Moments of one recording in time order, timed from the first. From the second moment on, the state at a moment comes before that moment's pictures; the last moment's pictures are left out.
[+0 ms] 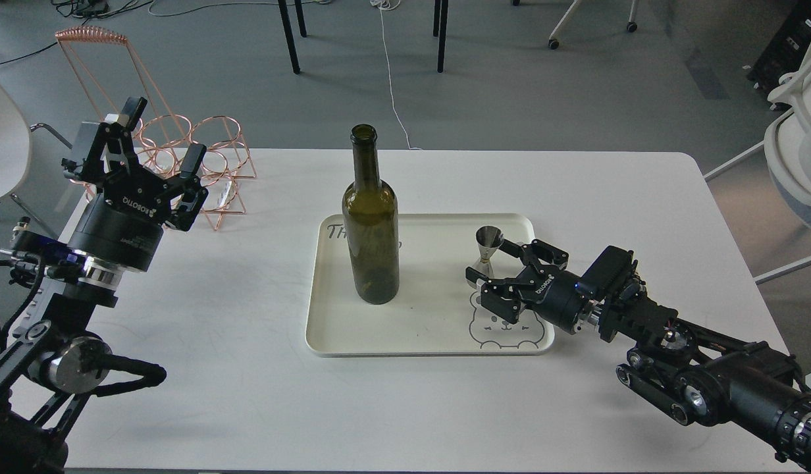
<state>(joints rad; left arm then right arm) -0.09 0.42 -1.28 -1.48 0.64 -0.22 -0.46 0.61 -0.22 0.38 0.69 -2.00 -0.49 0.49</state>
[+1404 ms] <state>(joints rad) -0.10 0.42 -1.27 -1.50 0.64 -0.22 -0.46 0.51 -0.62 0.48 0.70 -1.64 -0.49 0.49</state>
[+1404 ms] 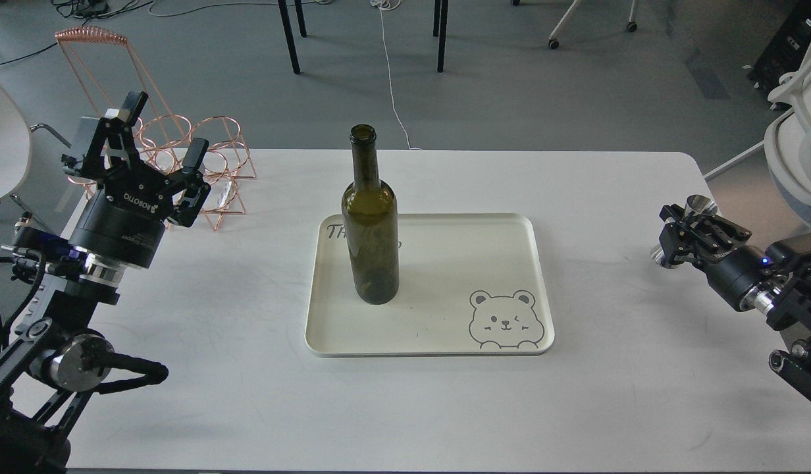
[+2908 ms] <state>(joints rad) -0.10 0.47 -1.27 -1.53 0.70 -0.22 -0.48 0.35 -1.12 0.31 1.21 -1.21 -0.49 0.49</state>
